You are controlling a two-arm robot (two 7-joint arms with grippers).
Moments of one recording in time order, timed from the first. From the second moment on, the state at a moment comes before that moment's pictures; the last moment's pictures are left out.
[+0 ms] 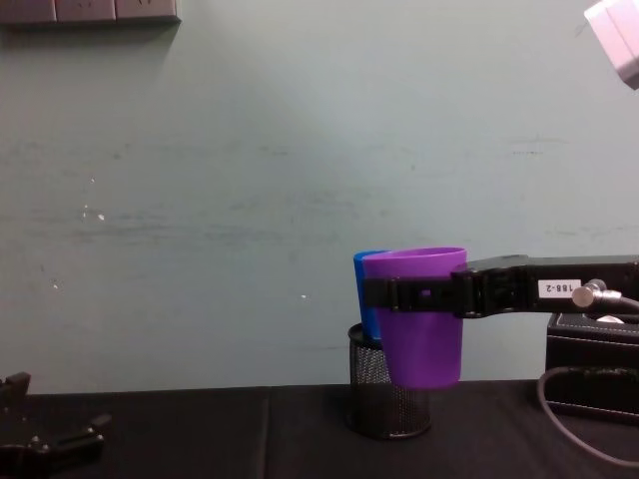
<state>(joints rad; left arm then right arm) -0.20 0.60 0.45 -1.41 -0.25 -0.12 0.03 0.41 0.49 -0.45 -1.58 0.54 0.28 0.53</state>
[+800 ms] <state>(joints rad) -0.20 0.60 0.45 -1.41 -0.25 -0.12 0.03 0.41 0.49 -0.45 -1.58 0.54 0.28 0.53</state>
